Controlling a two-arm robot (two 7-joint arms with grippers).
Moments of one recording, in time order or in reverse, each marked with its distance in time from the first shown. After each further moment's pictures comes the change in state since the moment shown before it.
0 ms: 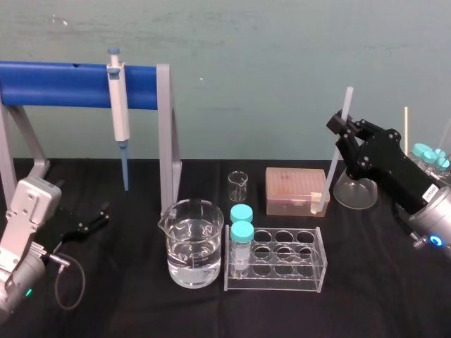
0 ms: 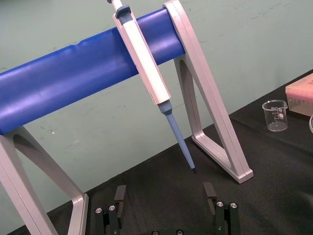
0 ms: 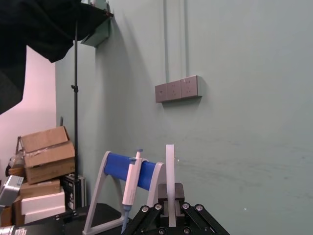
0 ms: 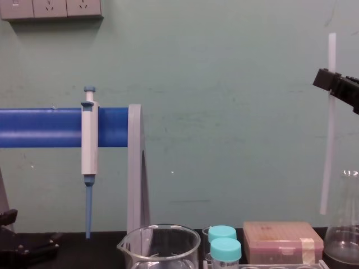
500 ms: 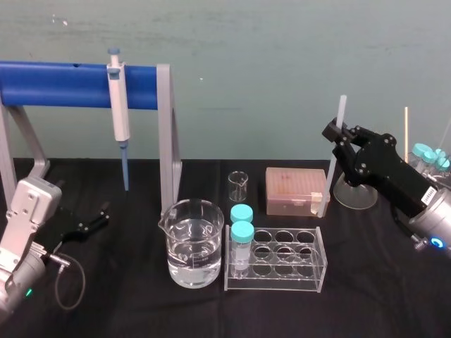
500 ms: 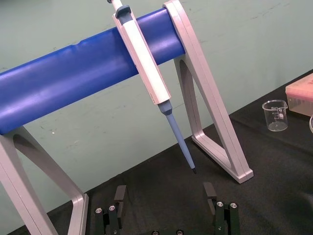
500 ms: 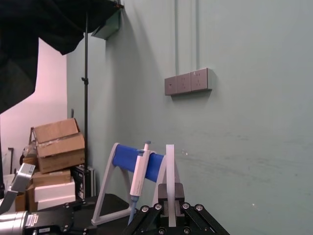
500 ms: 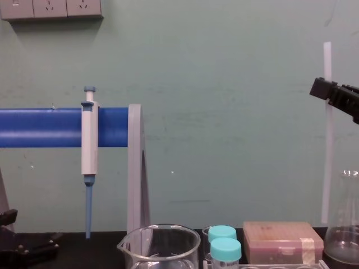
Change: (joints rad) left arm 0.000 0.000 0.000 0.000 0.000 0.000 0.000; right arm 0.024 0.034 -0.031 0.030 0.020 -0.002 0.044
